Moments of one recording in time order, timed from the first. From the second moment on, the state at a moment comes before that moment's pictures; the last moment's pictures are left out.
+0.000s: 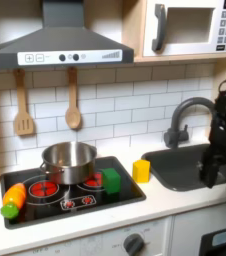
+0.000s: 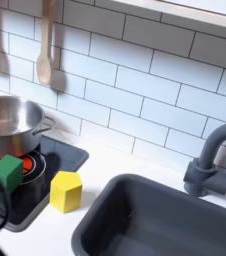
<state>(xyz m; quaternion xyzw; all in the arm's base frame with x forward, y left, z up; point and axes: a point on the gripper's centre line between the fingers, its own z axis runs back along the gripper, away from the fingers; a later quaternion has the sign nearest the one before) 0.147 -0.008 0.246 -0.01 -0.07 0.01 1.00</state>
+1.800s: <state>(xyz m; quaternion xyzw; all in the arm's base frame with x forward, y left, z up) 0.270 0.062 0.244 0.03 -0.08 0.06 0.99</state>
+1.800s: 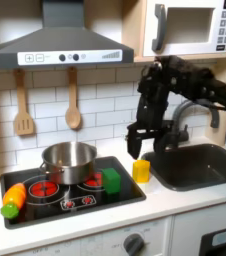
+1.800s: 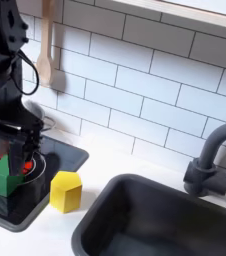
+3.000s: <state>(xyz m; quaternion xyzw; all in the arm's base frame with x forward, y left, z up) 0.321 0.094 0.212 0.04 -0.06 0.07 0.99</state>
